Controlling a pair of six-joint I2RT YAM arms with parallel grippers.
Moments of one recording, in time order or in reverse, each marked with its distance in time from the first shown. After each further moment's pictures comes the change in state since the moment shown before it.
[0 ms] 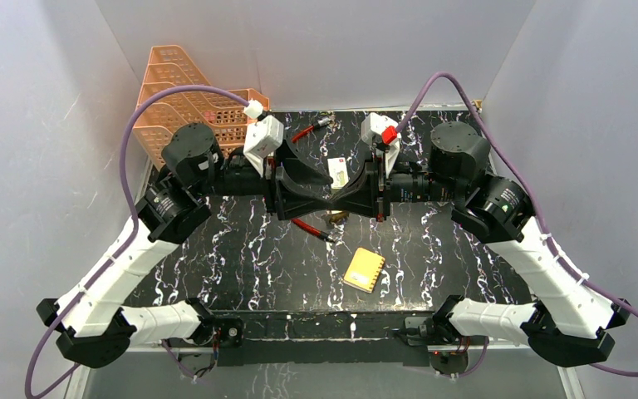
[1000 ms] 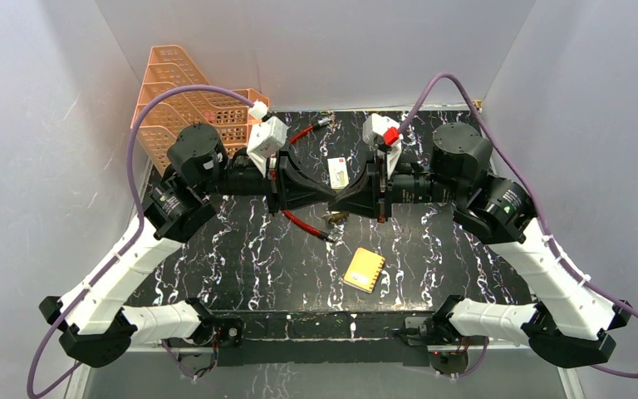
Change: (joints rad) left arm 0.002 0.009 -0.036 0.045 0.050 -0.030; right arm -0.002 -0.006 0.000 -0.008 -0.004 0.000
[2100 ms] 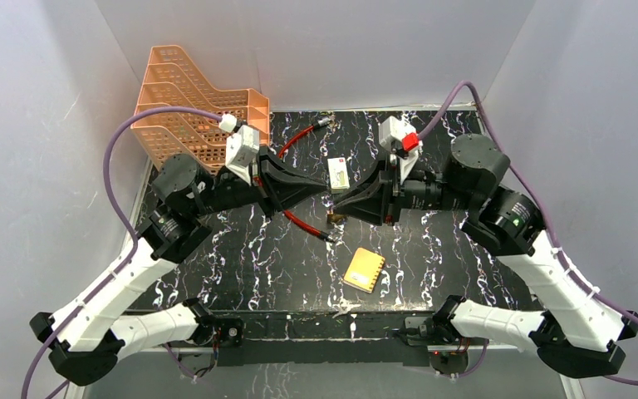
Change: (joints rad) left arm 0.001 -0.141 -0.233 0.305 -0.184 -0.105; right arm 0.002 -0.074 -0.068 0.121 -0.003 0.053
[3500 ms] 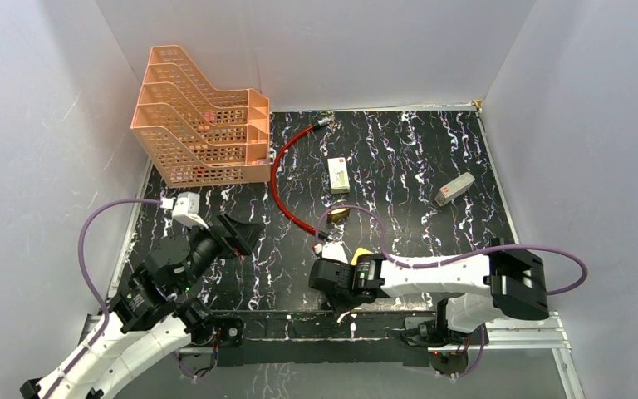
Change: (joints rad) left arm 0.000 -0.625 -0.577 -0.533 -0.928 -0.440; right arm 0.552 0.387 -0.644 -0.195 0.840 0.764
